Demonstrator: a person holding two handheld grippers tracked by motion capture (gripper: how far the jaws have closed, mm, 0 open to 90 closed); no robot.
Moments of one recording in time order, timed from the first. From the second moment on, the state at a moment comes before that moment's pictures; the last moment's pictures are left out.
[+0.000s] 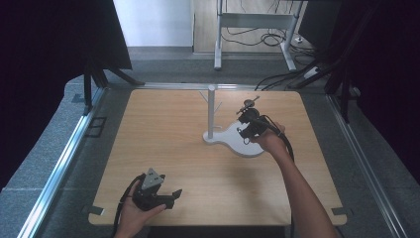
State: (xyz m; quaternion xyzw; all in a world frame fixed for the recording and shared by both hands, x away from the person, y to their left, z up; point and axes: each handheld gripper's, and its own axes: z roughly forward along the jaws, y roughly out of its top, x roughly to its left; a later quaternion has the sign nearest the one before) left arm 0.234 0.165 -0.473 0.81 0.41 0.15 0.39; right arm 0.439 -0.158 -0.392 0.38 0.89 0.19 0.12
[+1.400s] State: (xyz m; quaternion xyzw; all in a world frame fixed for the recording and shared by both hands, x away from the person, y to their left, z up) left arm 0.234 0.164 -0.476 0.82 0.41 0.14 0.39; right arm 0.491 -0.133 -0.368 0.40 0.88 0.22 0.15
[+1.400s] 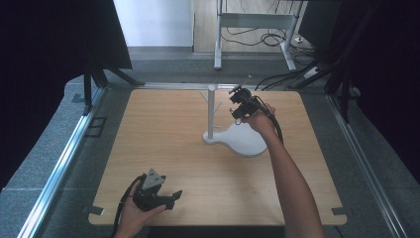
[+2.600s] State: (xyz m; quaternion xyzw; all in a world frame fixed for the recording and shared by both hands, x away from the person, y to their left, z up) left arm 0.235 0.167 -0.478 0.82 0.41 0.13 0.38; right arm 0.514 -0.108 -0.354 0.39 0.88 0.23 0.15
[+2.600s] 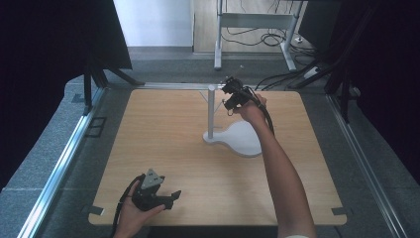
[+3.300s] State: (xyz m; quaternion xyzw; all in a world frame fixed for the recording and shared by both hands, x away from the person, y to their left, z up) left arm 0.234 0.164 -0.479 0.82 0.41 0.13 0.38; right arm 0.507 -0.099 -0.352 0.39 0.87 0.24 0.16
